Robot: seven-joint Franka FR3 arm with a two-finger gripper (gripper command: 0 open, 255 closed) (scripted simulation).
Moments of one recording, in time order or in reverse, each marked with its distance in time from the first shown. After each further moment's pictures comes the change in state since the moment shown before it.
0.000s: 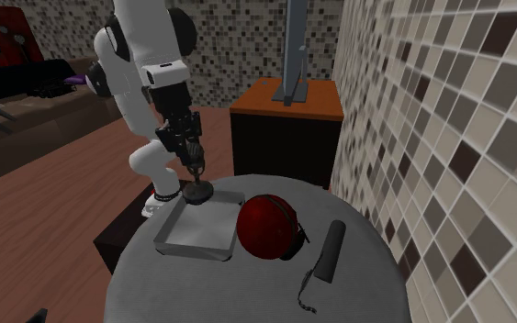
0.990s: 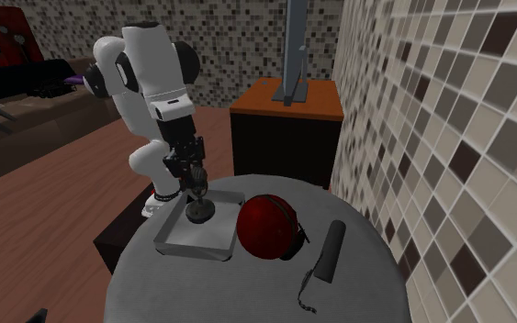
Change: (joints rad) arm -0.014 -0.060 0.000 -0.225 -0.023 0.169 0.010
